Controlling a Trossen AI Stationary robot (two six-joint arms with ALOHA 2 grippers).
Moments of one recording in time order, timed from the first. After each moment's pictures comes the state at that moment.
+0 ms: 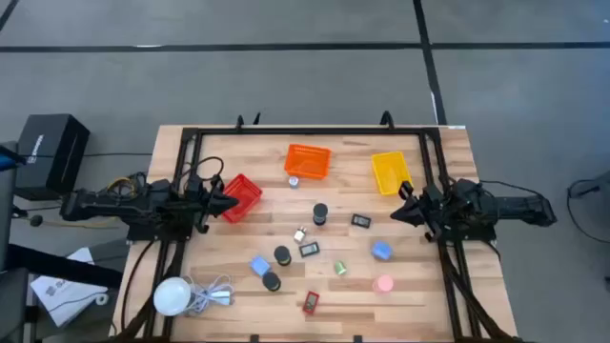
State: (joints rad) left arm 0.00 0.19 0.01 0.40 0.00 -0.37; right arm 0.00 0.01 0.00 0.17 -0.26 0.32
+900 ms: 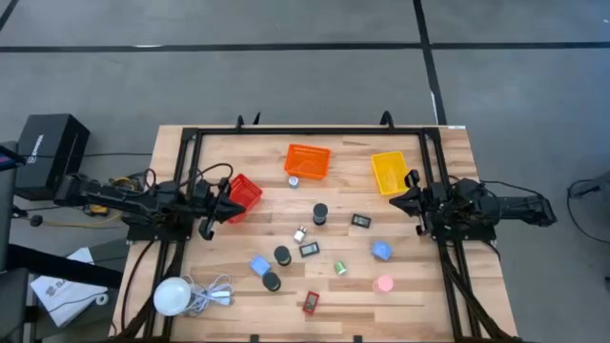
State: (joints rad) left arm -0.11 0.52 0.08 0.63 0.01 -0.28; right arm 0.00 0.01 0.00 0.24 -0.05 0.08
